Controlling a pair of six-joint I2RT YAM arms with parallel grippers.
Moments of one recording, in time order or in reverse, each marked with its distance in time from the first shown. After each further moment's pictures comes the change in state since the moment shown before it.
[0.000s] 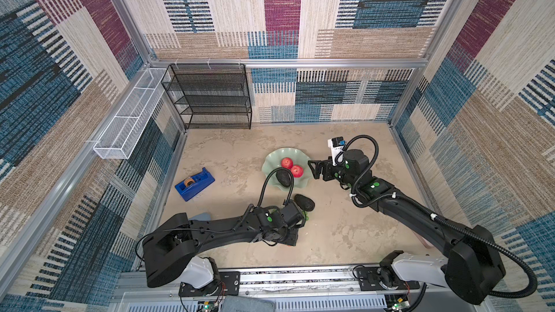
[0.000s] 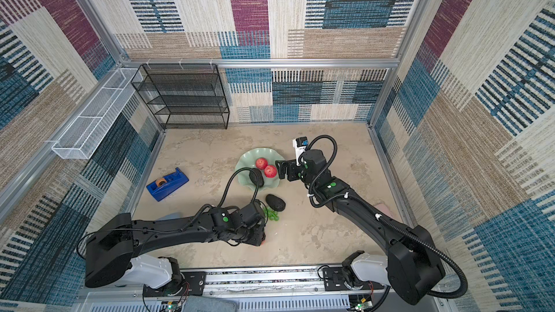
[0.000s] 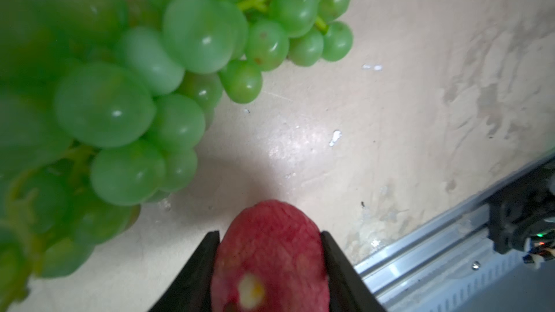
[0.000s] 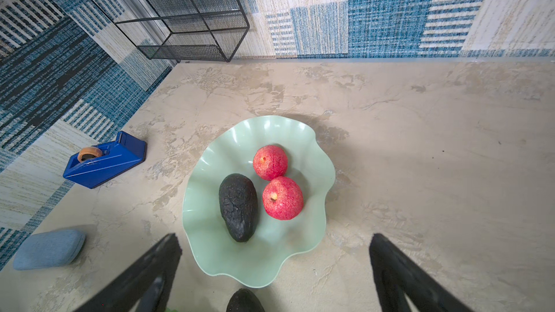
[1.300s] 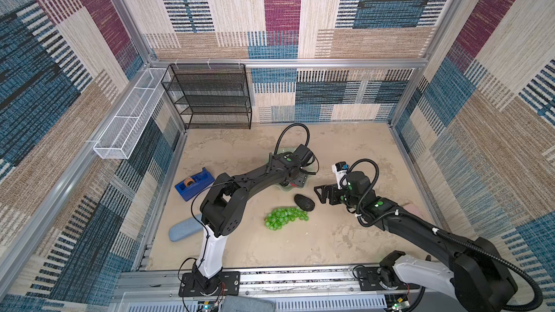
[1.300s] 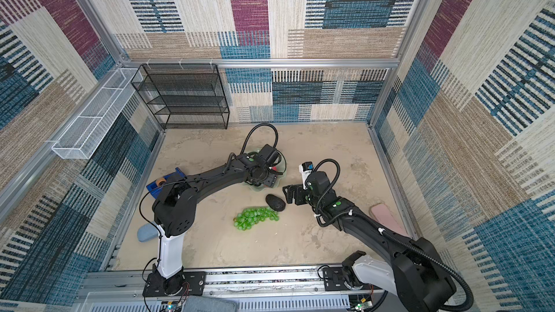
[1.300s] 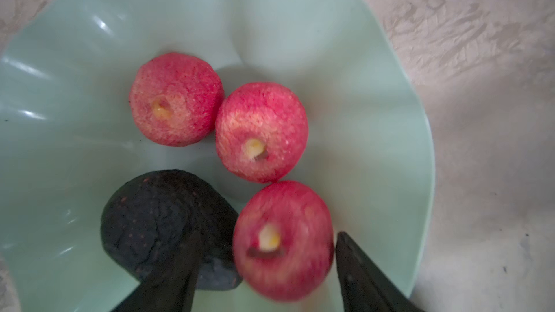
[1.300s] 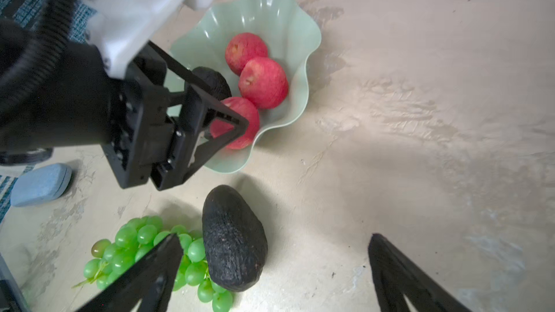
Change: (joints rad) left arm 0.345 0.583 0.754 -0.129 -0.211 0.577; right arm -0.001 -0.113 -0.295 -0.032 -0.086 0.093
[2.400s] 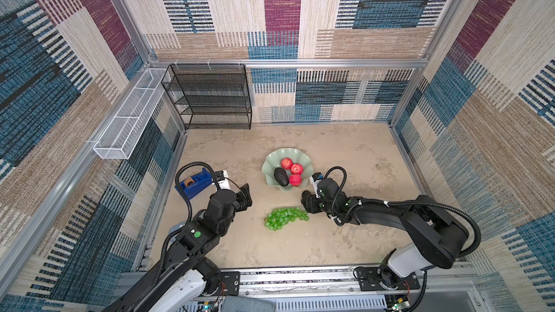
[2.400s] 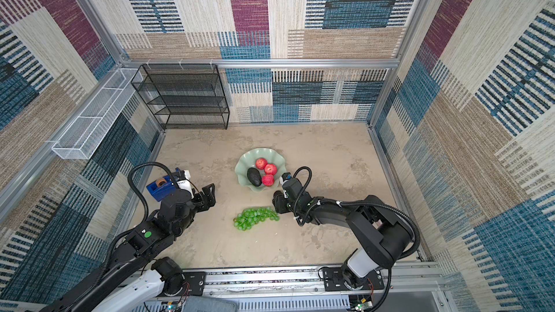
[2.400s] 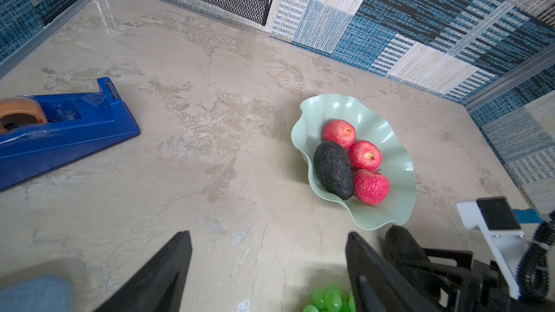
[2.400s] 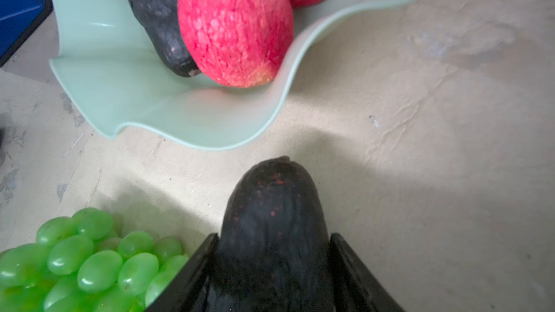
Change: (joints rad) left arm 0.142 -1.324 -1.012 0.286 -0.215 -0.340; right arm 0.174 0.375 0.047 0.155 0.102 0.087
